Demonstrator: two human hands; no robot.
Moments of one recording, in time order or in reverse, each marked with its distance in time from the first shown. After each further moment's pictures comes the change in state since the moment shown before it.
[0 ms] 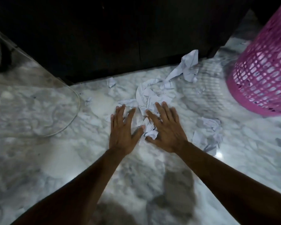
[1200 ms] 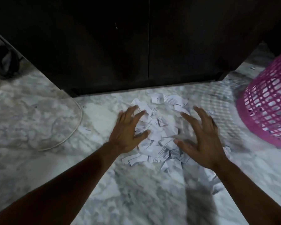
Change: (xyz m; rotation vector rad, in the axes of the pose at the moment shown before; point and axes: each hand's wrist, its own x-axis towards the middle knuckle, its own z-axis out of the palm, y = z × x) left_hand 0.080 -0.015 -0.015 -0.036 -0.059 0.172; right_hand -0.001 0.063 -0.065 0.233 0.252 0.113
